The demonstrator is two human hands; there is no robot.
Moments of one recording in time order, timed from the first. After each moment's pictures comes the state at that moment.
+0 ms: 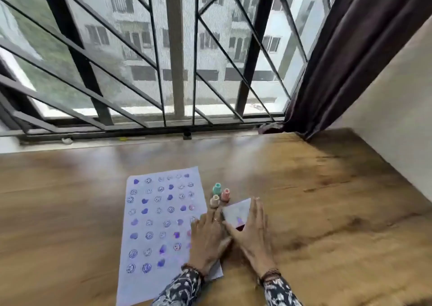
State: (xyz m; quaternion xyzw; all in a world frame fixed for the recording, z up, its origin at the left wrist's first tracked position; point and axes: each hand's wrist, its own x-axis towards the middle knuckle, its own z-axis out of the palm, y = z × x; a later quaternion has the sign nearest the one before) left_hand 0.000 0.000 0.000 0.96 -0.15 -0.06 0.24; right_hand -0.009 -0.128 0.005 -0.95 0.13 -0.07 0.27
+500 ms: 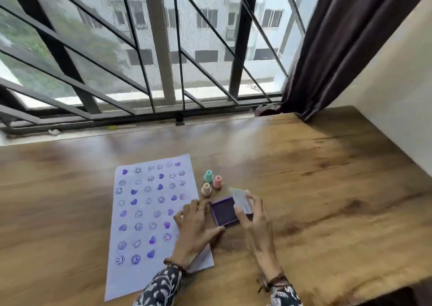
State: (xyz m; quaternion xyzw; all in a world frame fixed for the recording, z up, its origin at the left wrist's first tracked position) left_hand 0.004 0.008 -0.002 0.95 -0.09 -0.03 0.29; right_hand -0.027 -0.144 0.024 -0.84 0.18 -0.08 0.50
